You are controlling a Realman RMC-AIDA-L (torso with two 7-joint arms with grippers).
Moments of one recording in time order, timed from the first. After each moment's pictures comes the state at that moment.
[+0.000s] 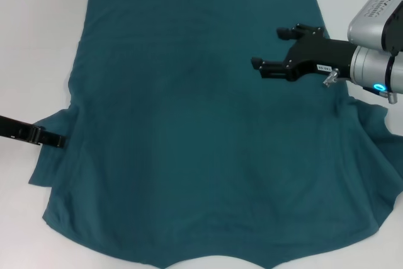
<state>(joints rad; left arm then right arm) -0.62 -2.06 0.74 1.06 2.74 1.37 -2.35 0.75 2.10 -0.81 -0.60 -1.91 -0.94 1.24</state>
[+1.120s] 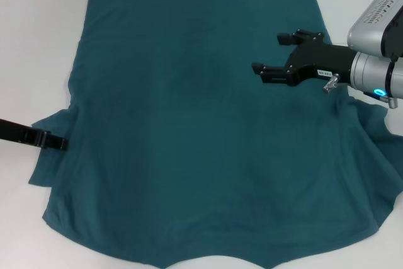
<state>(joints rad) -0.63 -2.06 0.74 0.96 2.73 1.27 -2.35 0.75 2.10 -0.81 -0.58 -1.91 -0.94 1.22</state>
